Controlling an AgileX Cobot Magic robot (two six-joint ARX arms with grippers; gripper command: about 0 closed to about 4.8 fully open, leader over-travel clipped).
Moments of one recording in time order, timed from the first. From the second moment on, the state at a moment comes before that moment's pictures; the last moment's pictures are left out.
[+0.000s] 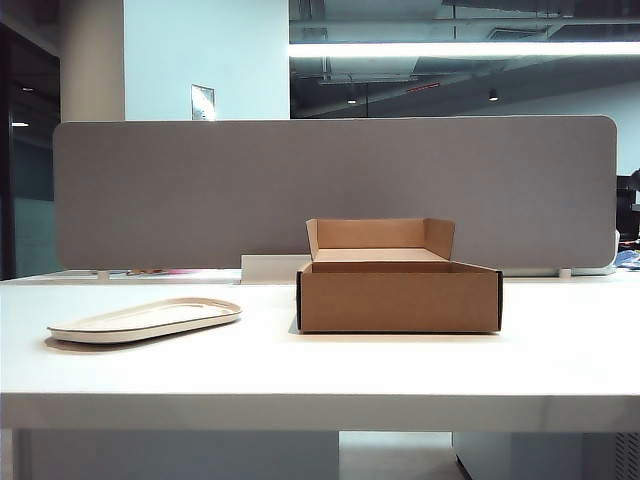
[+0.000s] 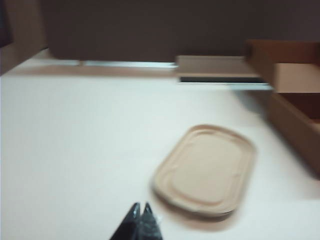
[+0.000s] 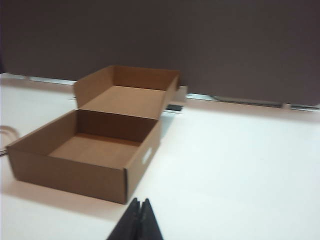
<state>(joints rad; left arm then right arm) -0.05 0.00 0.02 -0.03 0.05 -0.01 -0.06 0.00 0.01 0.07 -0.27 -0.03</state>
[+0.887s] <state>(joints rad) -0.05 0.56 0.52 -0.17 0.13 -0.02 -0.06 0.00 0.01 0.06 -0.45 0.00</state>
